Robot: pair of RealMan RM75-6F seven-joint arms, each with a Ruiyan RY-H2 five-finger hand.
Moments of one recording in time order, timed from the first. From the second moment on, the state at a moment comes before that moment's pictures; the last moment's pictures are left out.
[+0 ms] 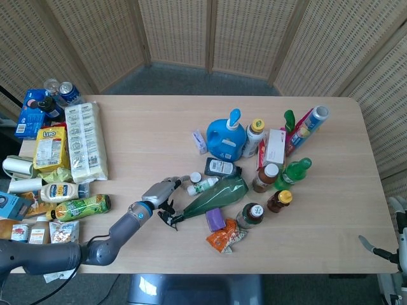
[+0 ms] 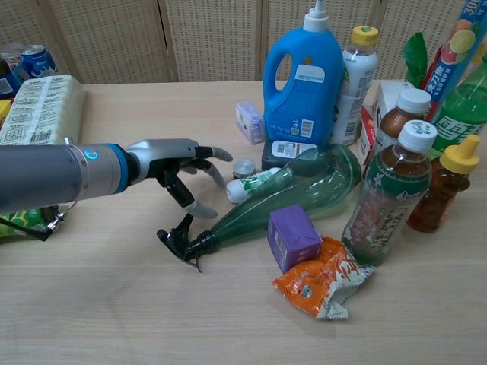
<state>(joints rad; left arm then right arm) -0.91 -1.64 -0.17 -1.47 0.71 0.69 0.12 -0.06 -1.11 0.09 -1.64 -1.37 1.55 0.09</state>
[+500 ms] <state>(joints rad) -0.80 -1.48 -0.17 -1.73 0.93 0.79 0.03 -0.06 -1.12 0.09 -1.64 -1.39 1.56 0.10</state>
